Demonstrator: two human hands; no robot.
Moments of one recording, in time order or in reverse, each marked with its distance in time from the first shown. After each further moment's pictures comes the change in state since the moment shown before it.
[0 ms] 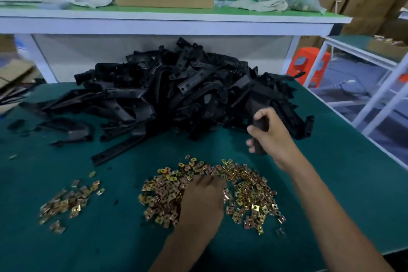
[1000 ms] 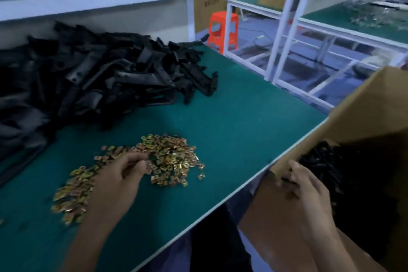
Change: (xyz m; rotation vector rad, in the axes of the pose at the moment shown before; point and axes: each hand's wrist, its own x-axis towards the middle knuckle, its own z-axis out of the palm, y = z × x) left_hand -0.014 0.016 -0.021 -0.512 -0.153 -0.125; right_hand -0.275 0.115 -0.108 0.507 0.913 0.361
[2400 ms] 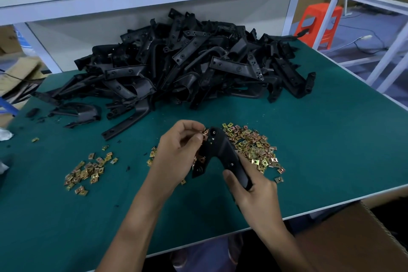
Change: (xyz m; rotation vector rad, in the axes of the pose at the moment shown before) left_hand -0.010 0.015 -0.059 -0.349 0.208 -0.101; right_hand -0.075 0.085 0.182 -0.517 -0.747 -0.701
